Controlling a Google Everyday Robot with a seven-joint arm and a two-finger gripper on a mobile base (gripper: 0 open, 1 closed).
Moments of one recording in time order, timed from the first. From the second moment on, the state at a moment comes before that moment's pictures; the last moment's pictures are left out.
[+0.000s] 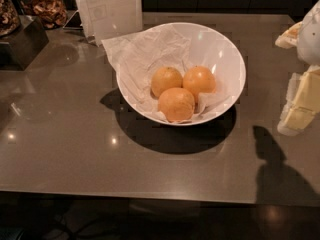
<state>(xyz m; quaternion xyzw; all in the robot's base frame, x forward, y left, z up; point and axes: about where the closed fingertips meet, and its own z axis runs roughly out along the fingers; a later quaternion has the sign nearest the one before) 0.438 -0.217 0.976 -0.60 0.78 -0.03 0.16</state>
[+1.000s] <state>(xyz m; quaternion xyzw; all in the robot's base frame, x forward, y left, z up) 0.476 -0.174 0.981 -0.65 0.74 0.00 0.19</state>
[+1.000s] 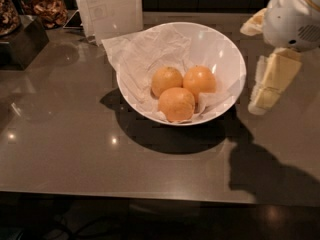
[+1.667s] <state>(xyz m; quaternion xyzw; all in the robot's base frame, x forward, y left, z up) 0.509 -0.138 0.983 -0.68 0.70 0.03 0.21</state>
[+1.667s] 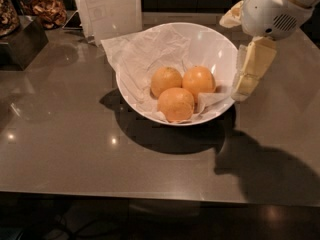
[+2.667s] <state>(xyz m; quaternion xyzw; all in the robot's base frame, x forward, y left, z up) 0.574 -0.113 0.960 -0.70 0.67 0.08 0.24</state>
